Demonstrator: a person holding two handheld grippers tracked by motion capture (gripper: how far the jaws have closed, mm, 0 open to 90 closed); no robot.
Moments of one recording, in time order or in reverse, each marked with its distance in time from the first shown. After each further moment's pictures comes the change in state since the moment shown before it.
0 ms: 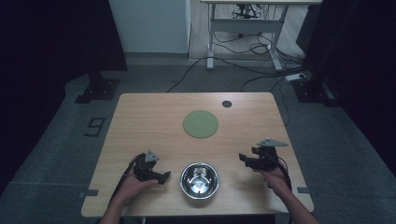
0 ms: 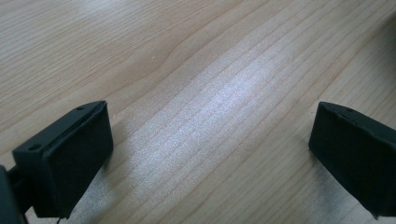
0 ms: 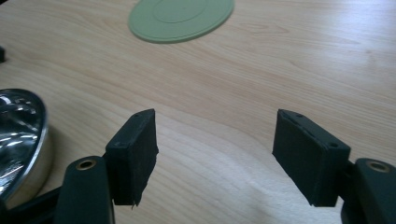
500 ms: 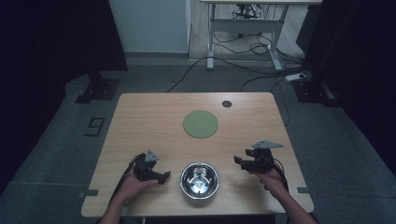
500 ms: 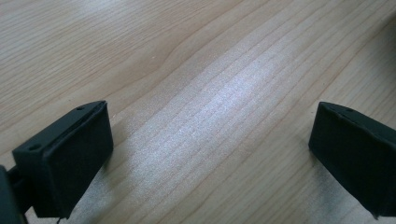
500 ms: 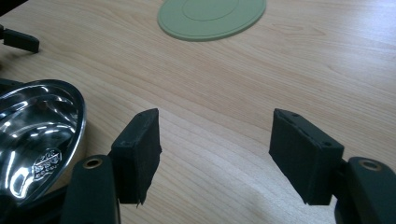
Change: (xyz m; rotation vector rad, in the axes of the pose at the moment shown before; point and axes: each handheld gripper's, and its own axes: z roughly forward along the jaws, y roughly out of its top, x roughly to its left) left arm 0.000 0.000 0.000 0.000 0.000 0.000; right arm 0.017 0.001 0.002 0.008 0.062 -0.037
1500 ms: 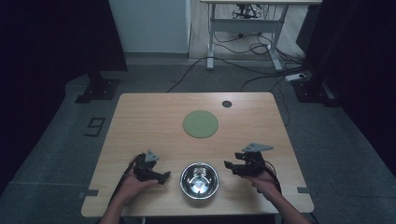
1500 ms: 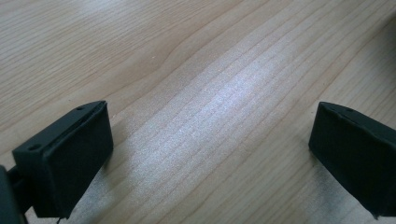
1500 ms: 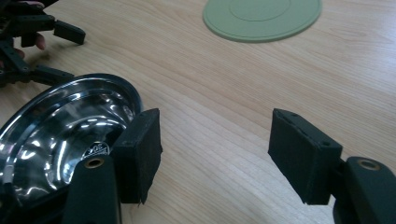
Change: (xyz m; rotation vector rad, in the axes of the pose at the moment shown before) left arm 0.000 0.000 0.000 0.000 0.000 0.000; right arm 0.031 0.003 0.008 0.010 0.092 -0.051
